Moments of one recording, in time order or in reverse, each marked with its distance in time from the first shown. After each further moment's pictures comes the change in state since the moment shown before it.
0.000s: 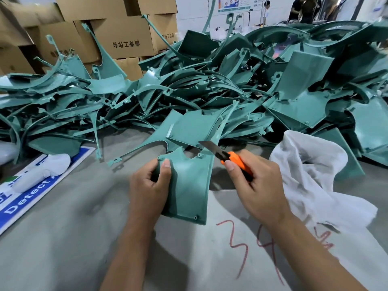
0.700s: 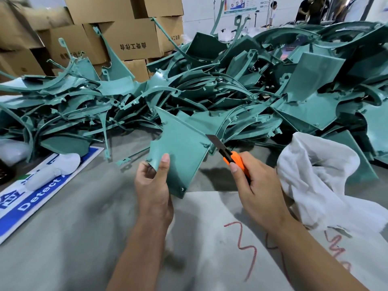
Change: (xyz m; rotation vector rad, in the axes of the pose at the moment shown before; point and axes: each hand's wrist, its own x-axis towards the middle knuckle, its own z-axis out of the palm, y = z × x) left_hand 0.004 0.021 0.012 -0.906 0.251 -0.564; right_hand -0.005 -0.005 0.012 -0.047 -0.103 0.106
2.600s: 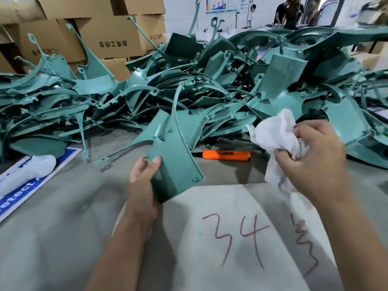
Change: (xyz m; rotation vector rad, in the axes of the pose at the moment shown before) left_hand -0.017 0.000 0.003 0.024 -0.212 -0.273; right_hand 0.011 0.023 -0.122 -0.398 0.234 0.266
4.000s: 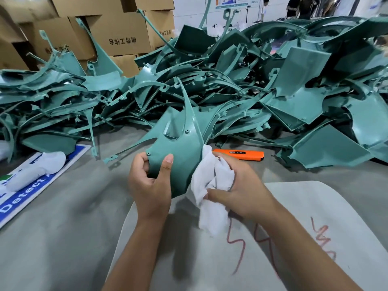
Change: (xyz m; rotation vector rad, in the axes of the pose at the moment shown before) left_hand 0.010 -0.010 -0.011 0.557 0.238 0.669; right_hand -0.046 -0.063 0.082 0.647 -0.747 0.029
